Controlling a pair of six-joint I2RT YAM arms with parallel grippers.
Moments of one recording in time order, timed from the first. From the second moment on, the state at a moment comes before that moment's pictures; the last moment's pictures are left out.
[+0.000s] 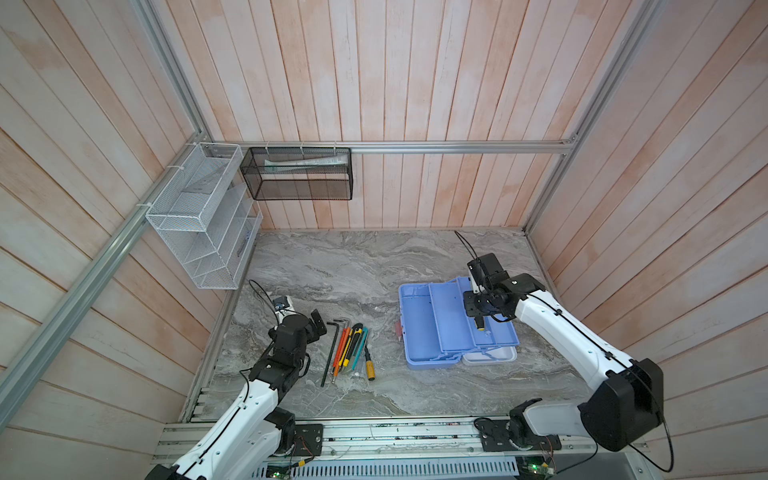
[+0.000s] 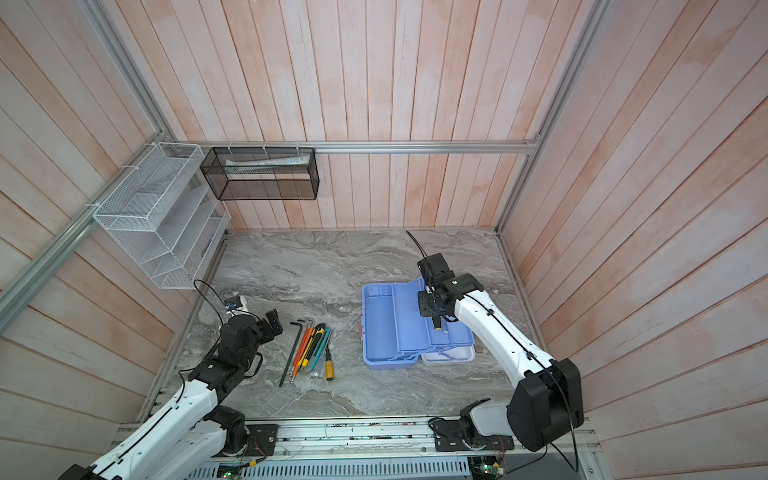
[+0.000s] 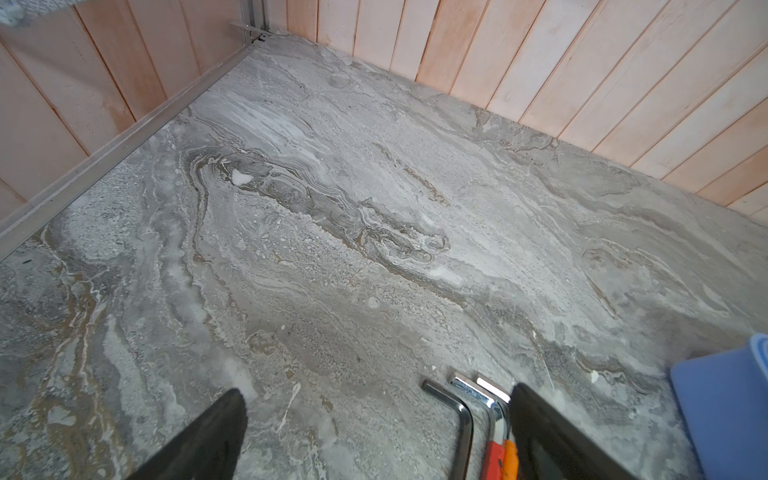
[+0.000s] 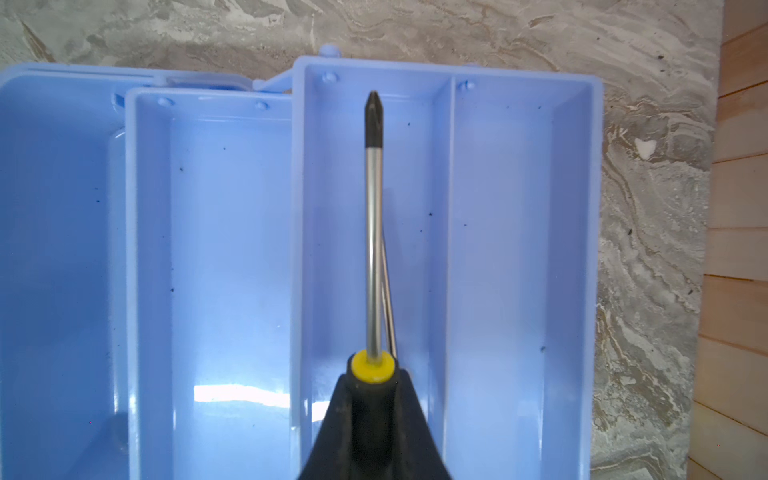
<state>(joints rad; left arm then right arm) -0.32 0.80 0.36 -0.12 -0.38 -0.48 0.42 1.36 1.15 -0.94 0.18 0.28</state>
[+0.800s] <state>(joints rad) -0.32 0.80 0.36 -0.12 -0.37 -0.48 0.49 1.41 1.28 -1.00 0.21 0.35</state>
